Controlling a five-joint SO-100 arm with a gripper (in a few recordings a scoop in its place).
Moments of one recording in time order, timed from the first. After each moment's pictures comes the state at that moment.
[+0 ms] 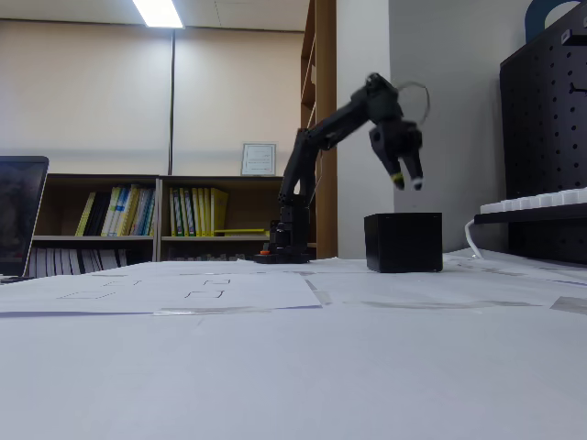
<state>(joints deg) -38.5 88.6 128.7 98.5 -106.5</state>
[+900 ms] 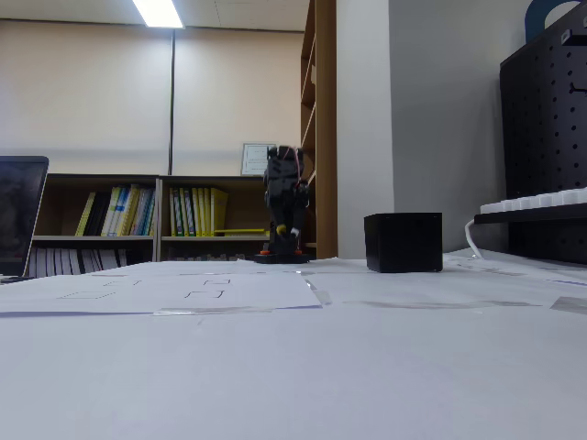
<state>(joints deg) -4.1 2.8 14.3 76.6 -84.7</state>
